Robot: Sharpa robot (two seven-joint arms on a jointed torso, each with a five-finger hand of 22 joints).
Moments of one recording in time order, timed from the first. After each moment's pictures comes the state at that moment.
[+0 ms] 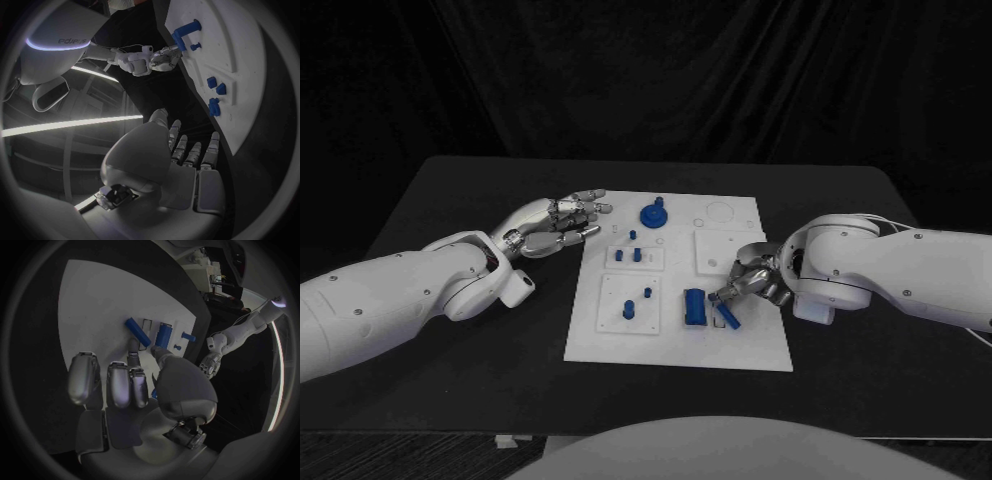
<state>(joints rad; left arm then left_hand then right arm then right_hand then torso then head) 1.18 -0.81 -0.21 1.30 -0.63 -0.03 0.63 1.55 0.20 -0.17 0.29 0.49 0.54 0.09 0.06 0.05 0.05 0.05 0.27 0.03 0.01 0.16 0.00 0.00 0.08 0.13 0.29 0.06 0.38 1.25 -0.95 -0.21 1.72 -0.93 0.05 -0.62 0.97 -0.03 0.15 0.18 0.37 1.09 0.05 0.15 0.44 1.47 -0.03 1.57 1.31 1.46 -0.09 1.42 1.27 0.05 1.46 0.02 1.25 1.31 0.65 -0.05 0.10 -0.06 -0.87</state>
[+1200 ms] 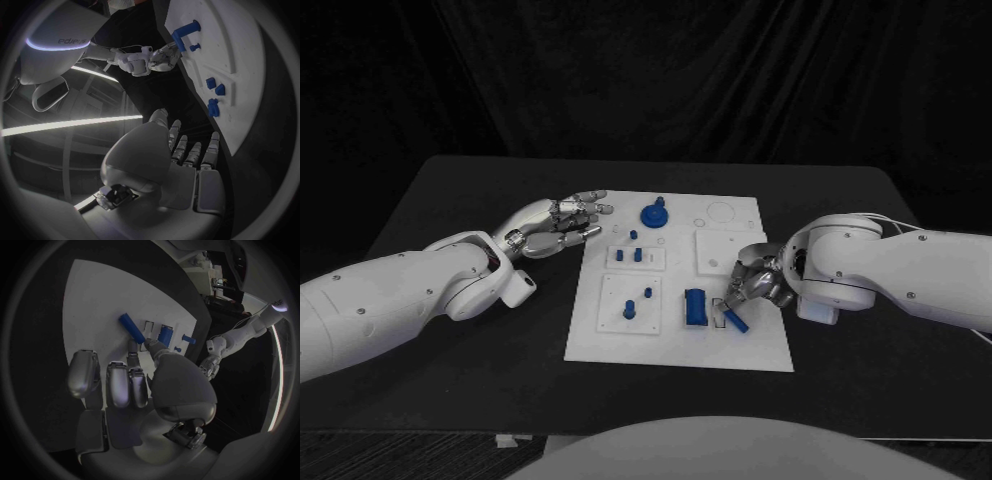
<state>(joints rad) 1.18 -0.80 -0.21 1.29 -0.63 -0.03 0.63 1.55 0.20 -0.16 0.29 0.49 0.54 0.09 0.06 0.05 0.05 0.05 0.27 0.03 0.01 0.16 0.00 0.00 0.08 0.13 0.29 0.06 0.38 1.25 -0.95 -0.20 1.73 -0.95 0.08 -0.61 1.15 -0.07 0.14 0.07 0.46 1.01 0.08 0.14 0.39 1.47 -0.01 1.57 1.31 1.46 -0.08 1.42 1.28 0.07 1.45 0.04 1.18 1.31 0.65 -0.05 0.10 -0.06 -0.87</state>
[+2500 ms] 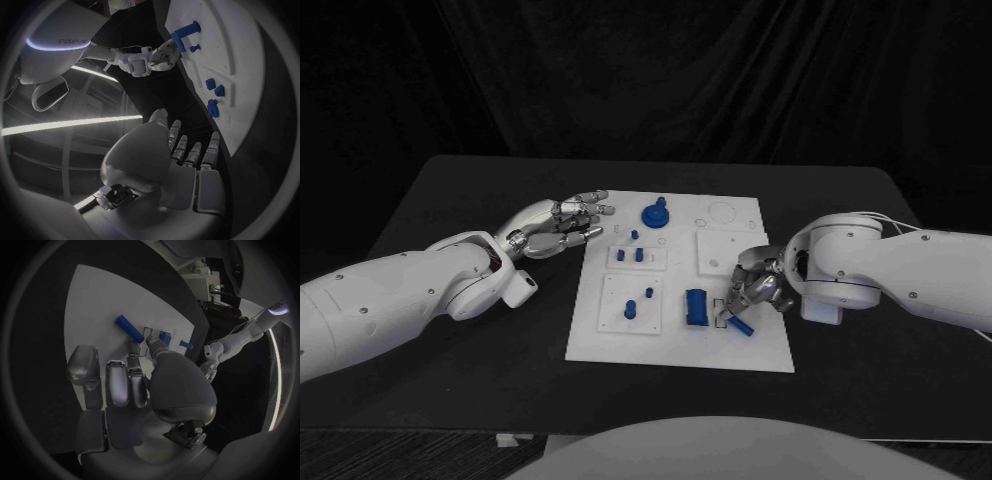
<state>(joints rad) 1.18 -0.80 -0.21 1.29 -0.63 -0.03 0.63 1.55 0.20 -0.16 0.29 0.49 0.54 0.09 0.06 0.05 0.05 0.05 0.27 0.03 0.01 0.16 0.00 0.00 0.08 0.13 0.29 0.06 0.38 1.25 -0.95 -0.20 1.72 -0.96 0.15 -0.59 1.20 -0.08 0.07 0.11 0.35 0.97 0.07 0.15 0.37 1.47 0.01 1.57 1.31 1.47 -0.06 1.40 1.25 0.09 1.42 0.06 1.06 1.31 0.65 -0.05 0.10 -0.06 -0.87</state>
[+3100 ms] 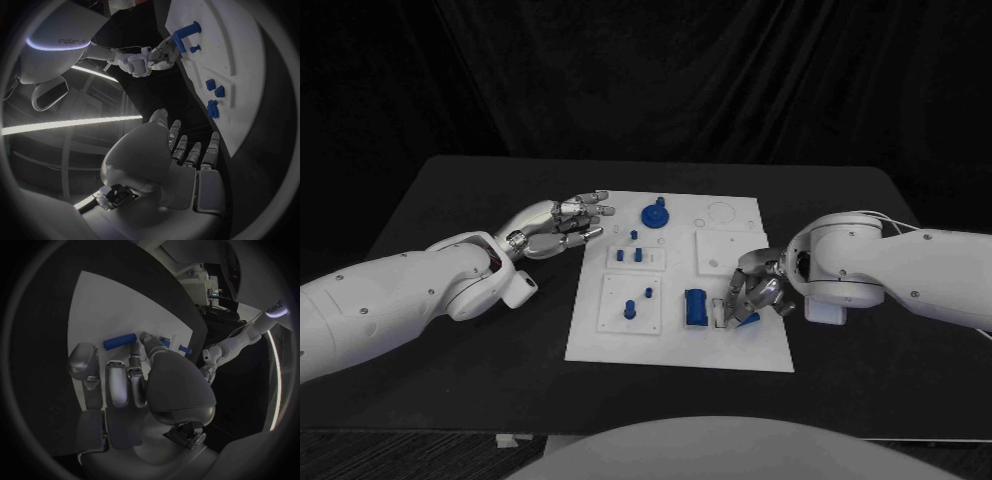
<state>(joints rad) 1.18 -0.80 -0.21 1.29 -0.63 -0.02 0.63 1.55 0.20 -0.16 0.29 0.49 0.54 0.09 0.06 0.05 0.05 0.05 0.27 0.03 0.01 0.16 0.00 0.00 0.08 0.13 0.29 0.06 0.38 1.25 -0.96 -0.20 1.72 -0.96 0.20 -0.57 1.26 -0.07 0.08 0.03 0.36 0.89 0.01 0.22 0.37 1.47 0.02 1.57 1.31 1.47 -0.05 1.41 1.27 0.09 1.40 0.06 1.01 1.31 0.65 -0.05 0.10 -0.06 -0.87</state>
